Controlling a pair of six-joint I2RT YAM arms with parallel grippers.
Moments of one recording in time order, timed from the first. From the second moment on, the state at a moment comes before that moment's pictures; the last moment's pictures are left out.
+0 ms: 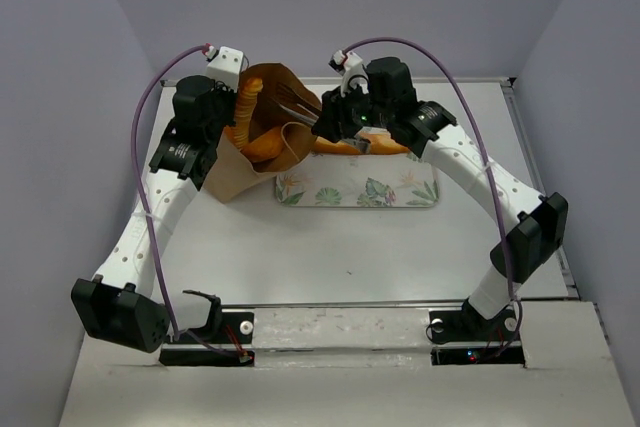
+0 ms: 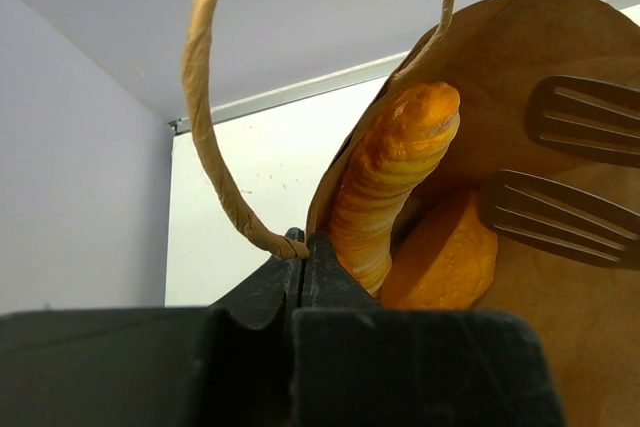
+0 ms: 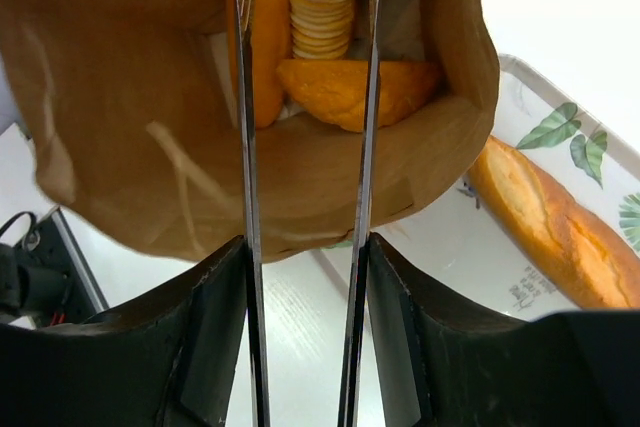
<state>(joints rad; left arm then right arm) -0.27 1.24 1.28 -0.27 -0.21 0.22 0.64 1.66 1.71 -0.46 -0.36 0.11</state>
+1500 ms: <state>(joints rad) -0.27 1.24 1.27 -0.27 -0.19 0.19 0.66 2.07 2.09 -0.39 -0.40 0.23</state>
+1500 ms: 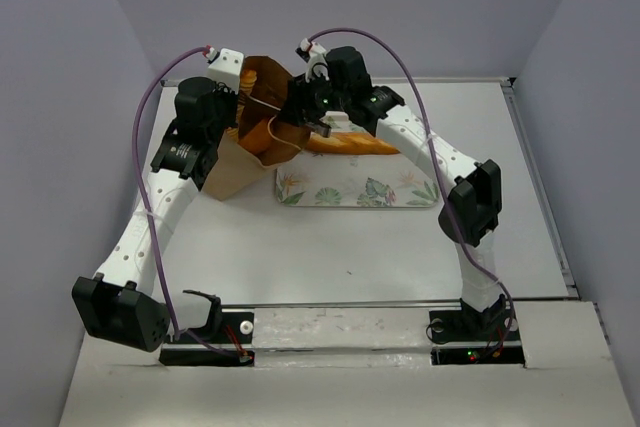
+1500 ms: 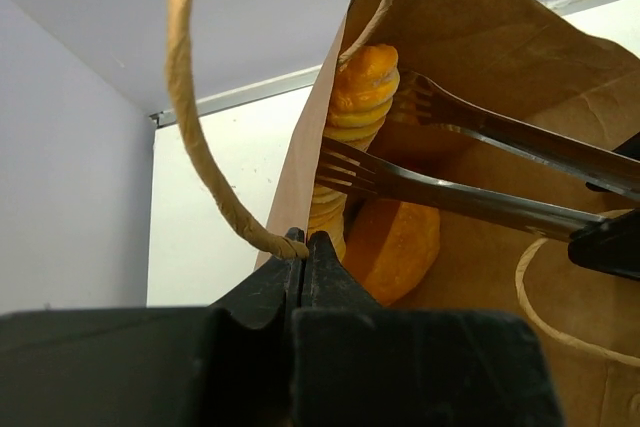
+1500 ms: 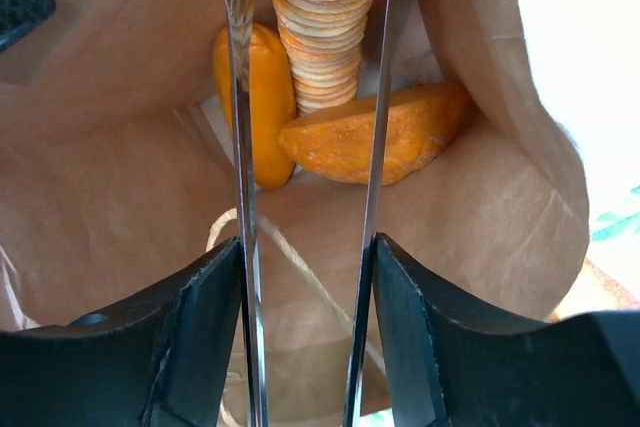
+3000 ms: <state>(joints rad) -0.03 1.34 1.31 -0.24 -0.21 0.14 0.33 1.57 2.18 -0.63 -0.39 0.11</state>
